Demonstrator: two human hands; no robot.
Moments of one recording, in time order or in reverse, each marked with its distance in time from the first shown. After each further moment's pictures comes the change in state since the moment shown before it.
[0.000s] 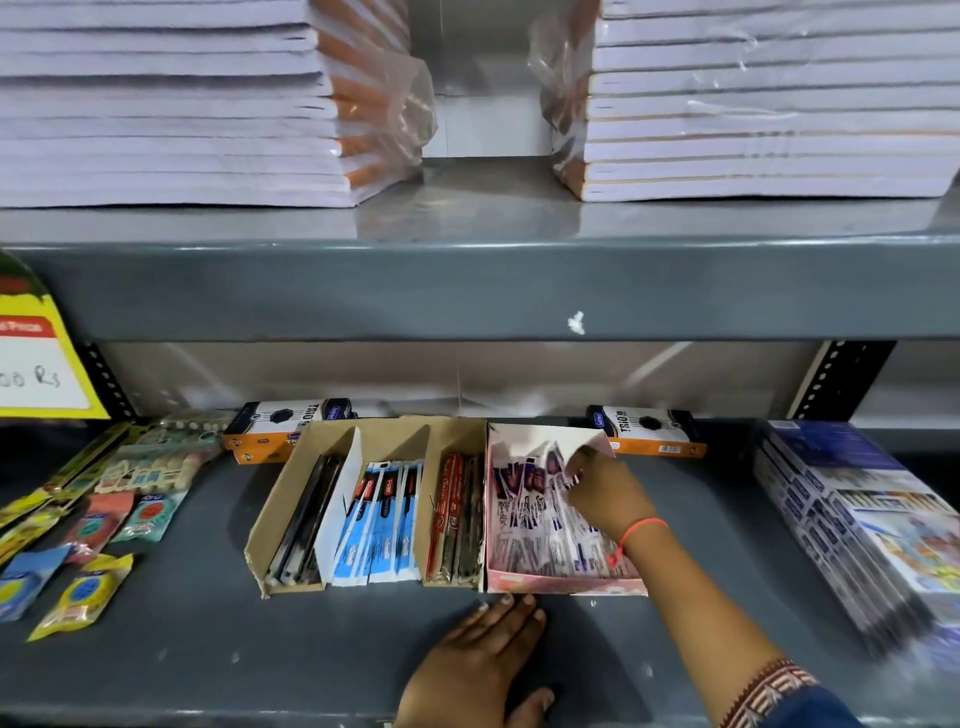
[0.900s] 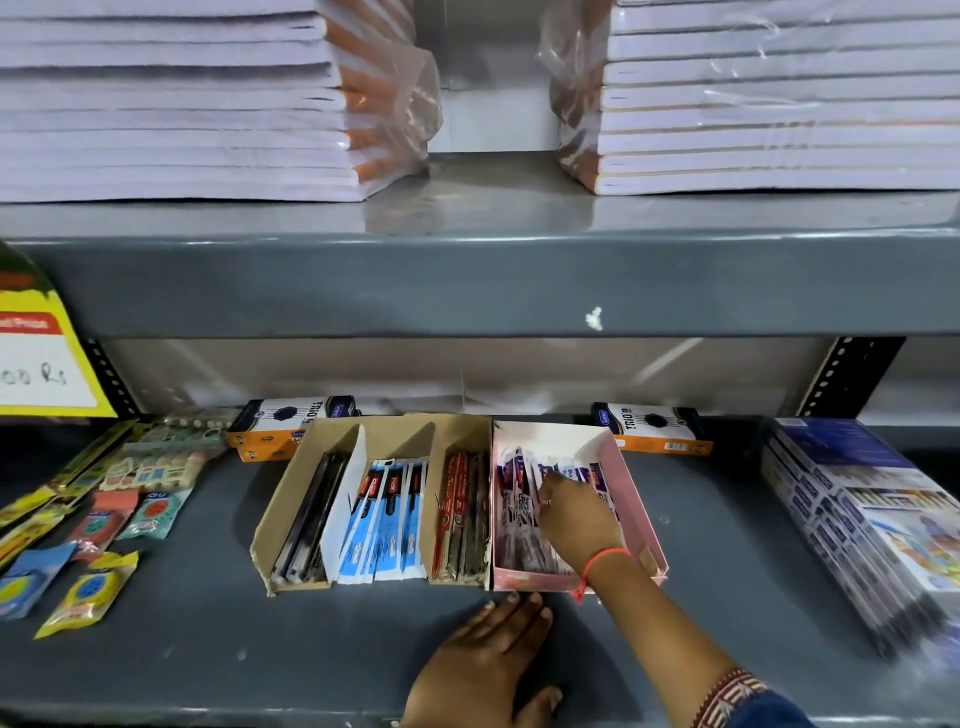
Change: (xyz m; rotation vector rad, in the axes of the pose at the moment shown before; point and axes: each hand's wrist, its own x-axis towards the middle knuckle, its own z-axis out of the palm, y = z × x) left_hand 0.000 -0.006 0.005 0.000 -0.135 -0.056; right_hand -0.007 -0.014 0.045 0.018 0.011 -0.024
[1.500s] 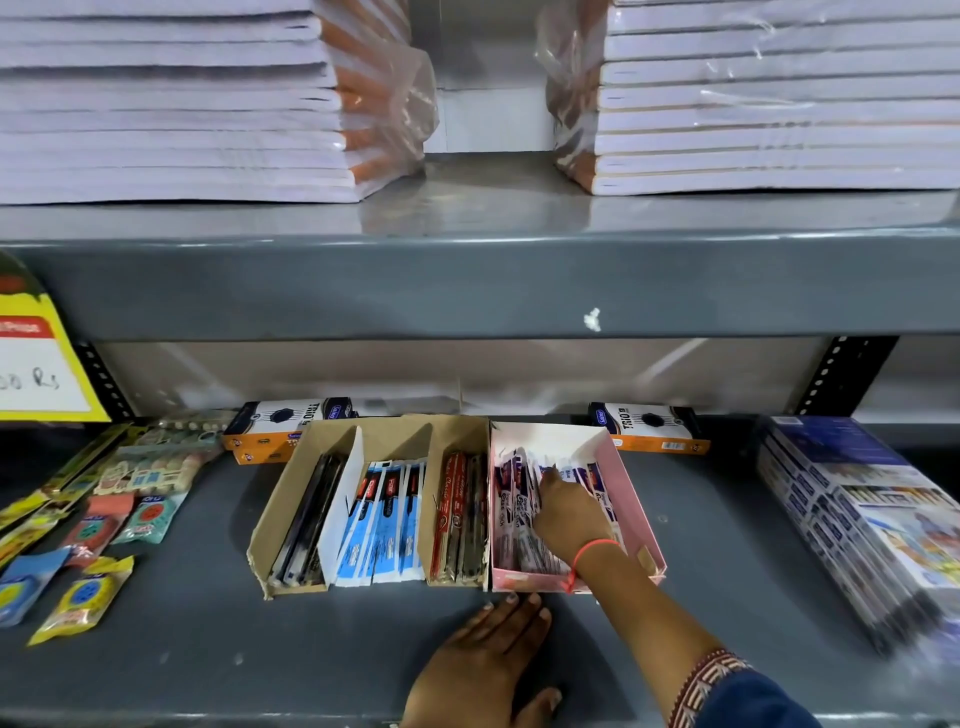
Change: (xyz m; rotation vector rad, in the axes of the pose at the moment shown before) left_hand 0.005 0.001 -0.003 0.042 0.000 -0.024; right_hand 0.006 0.000 0.004 -0.026 -0.065 0.028
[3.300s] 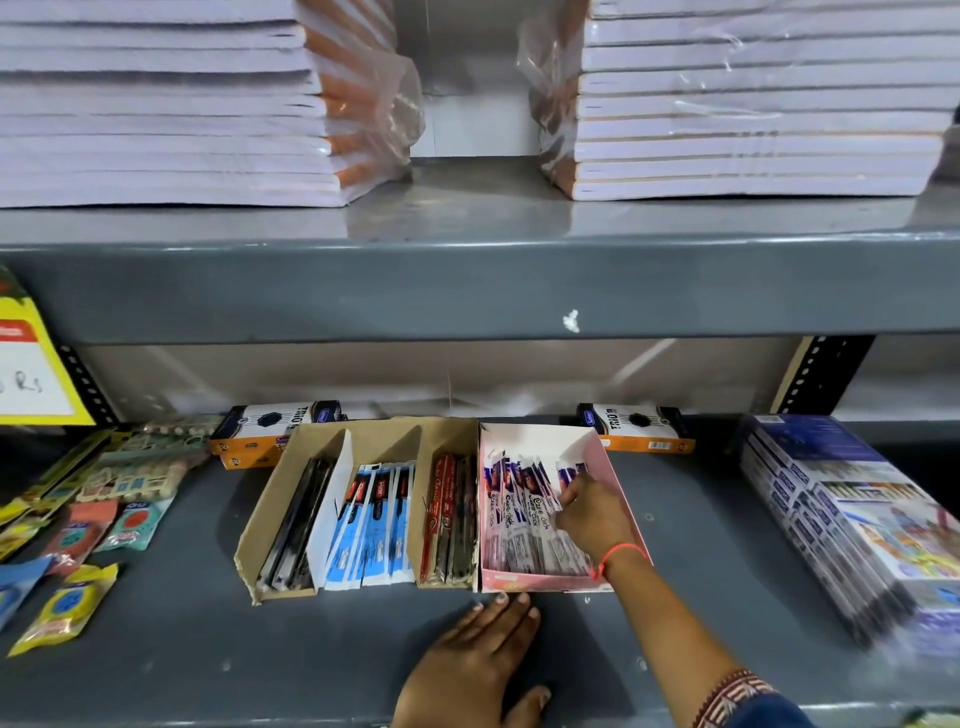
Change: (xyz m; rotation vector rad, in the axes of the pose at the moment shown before) left_hand -0.002 -0.001 0.011 -0.019 0.305 0.158; right_hand -0.003 0.025 -0.017 0.238 0.067 0.194
